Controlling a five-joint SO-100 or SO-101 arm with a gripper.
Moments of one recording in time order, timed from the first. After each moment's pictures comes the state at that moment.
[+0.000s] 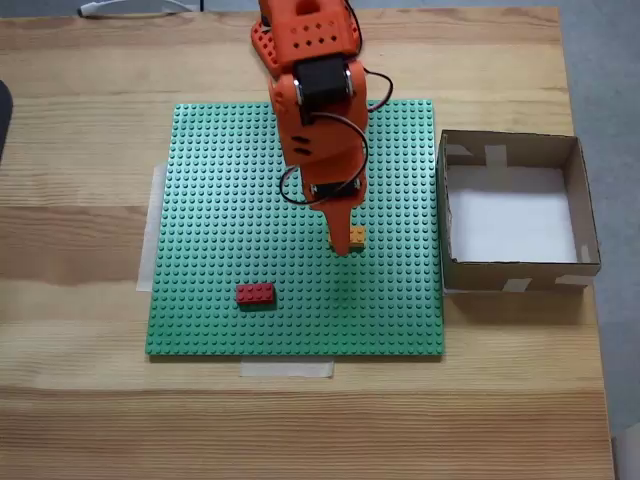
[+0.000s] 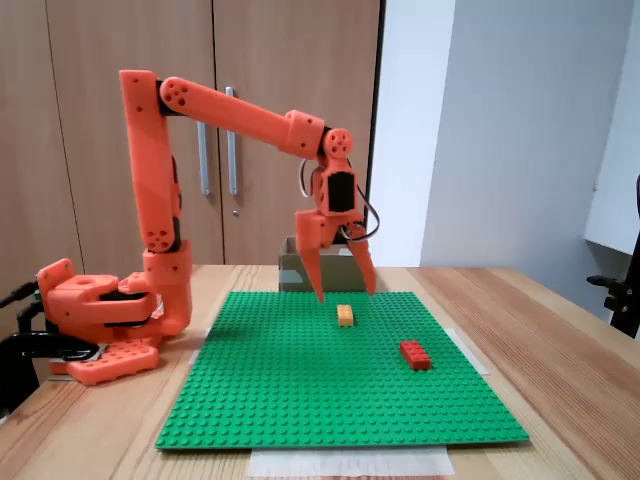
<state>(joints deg) -12.9 91.9 104.9 71.5 5.8</state>
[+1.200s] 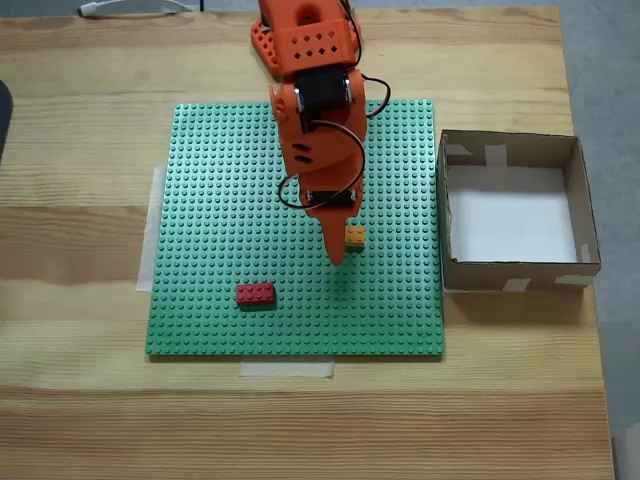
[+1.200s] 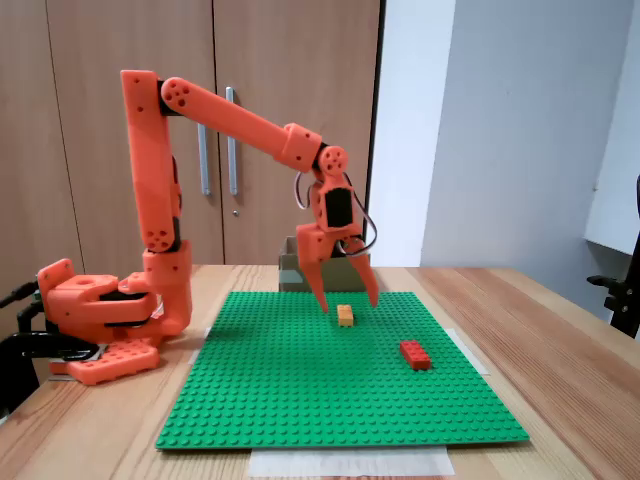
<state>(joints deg) -12.7 91.8 112.4 61.0 12.0</state>
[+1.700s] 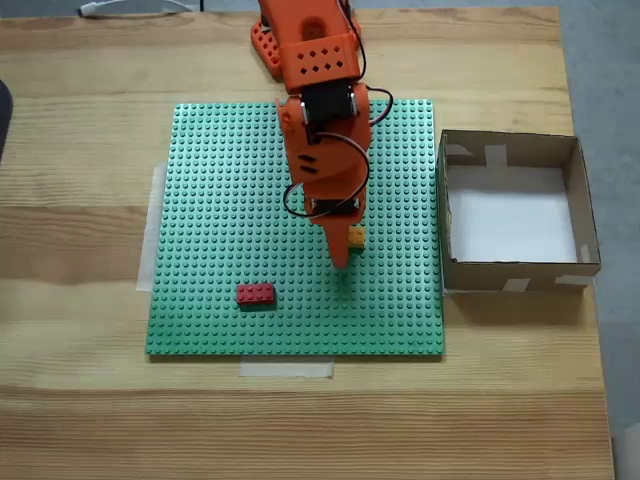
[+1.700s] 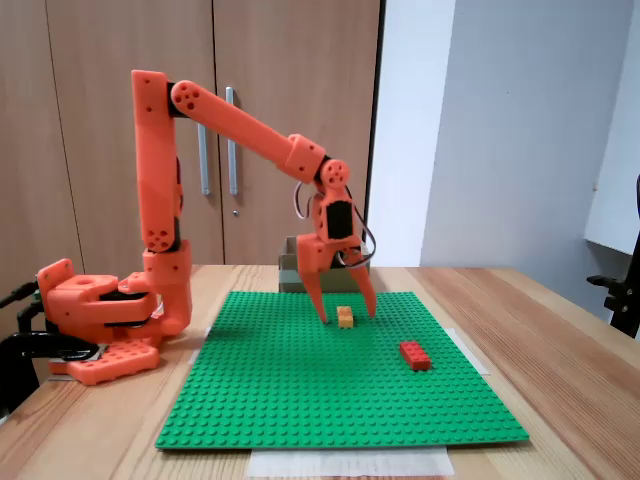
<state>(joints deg) -13.1 87.5 113.4 57.7 12.5</state>
